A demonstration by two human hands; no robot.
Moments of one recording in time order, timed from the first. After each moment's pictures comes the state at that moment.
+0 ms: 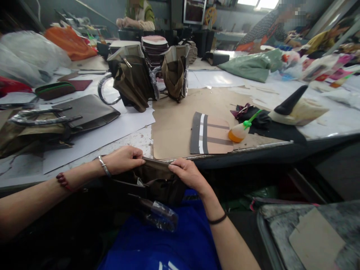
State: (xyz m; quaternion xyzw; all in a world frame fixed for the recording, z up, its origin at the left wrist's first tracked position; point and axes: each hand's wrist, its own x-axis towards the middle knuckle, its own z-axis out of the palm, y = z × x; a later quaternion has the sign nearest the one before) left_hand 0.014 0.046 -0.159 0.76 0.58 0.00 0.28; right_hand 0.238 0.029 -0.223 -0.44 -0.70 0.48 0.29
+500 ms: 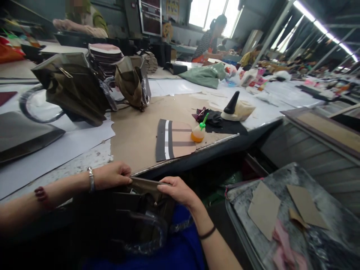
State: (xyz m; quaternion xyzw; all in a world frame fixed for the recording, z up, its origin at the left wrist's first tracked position) left_hand 0.086 0.074 -0.173 0.80 0.48 -0.11 0.34; right_hand 0.300 -0.007 -0.240 -0.48 -0.49 0.65 0.33
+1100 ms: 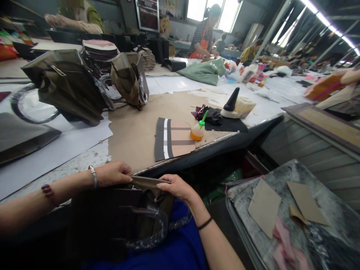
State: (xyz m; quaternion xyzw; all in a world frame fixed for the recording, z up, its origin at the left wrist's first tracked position) left_hand 0.090 0.084 -0.179 0.79 0.49 -0.14 0.35; right_hand 0.303 0.007 -0.254 -0.51 -0.51 0.63 0.30
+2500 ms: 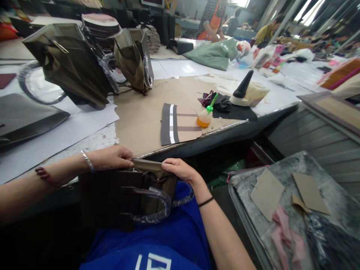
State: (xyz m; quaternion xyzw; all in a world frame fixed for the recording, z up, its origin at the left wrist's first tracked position) left_hand 0.067 0.076 -0.178 0.80 0.46 -0.15 0.35; right_hand 0.298 0.008 -0.260 -0.43 -0.49 0.70 0.31
